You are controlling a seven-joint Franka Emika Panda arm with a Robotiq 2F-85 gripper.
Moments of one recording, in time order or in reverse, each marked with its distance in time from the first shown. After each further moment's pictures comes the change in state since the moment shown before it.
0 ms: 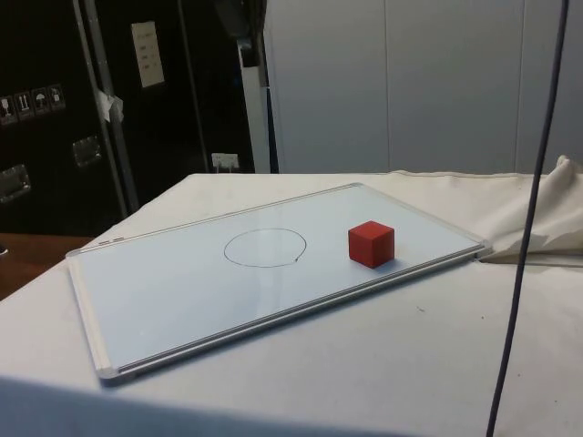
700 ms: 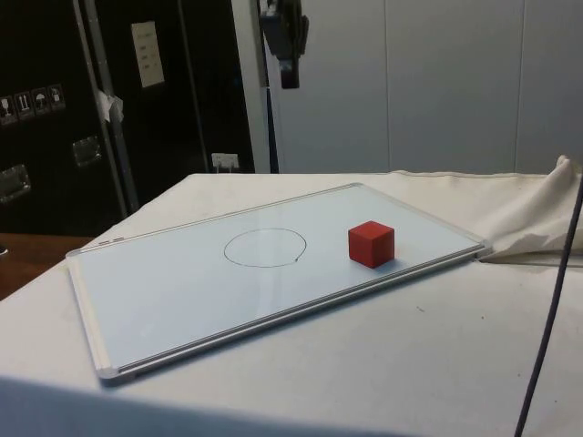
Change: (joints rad) arm -0.001 -0.166 -0.015 -0.274 0.040 0.155 -0.042
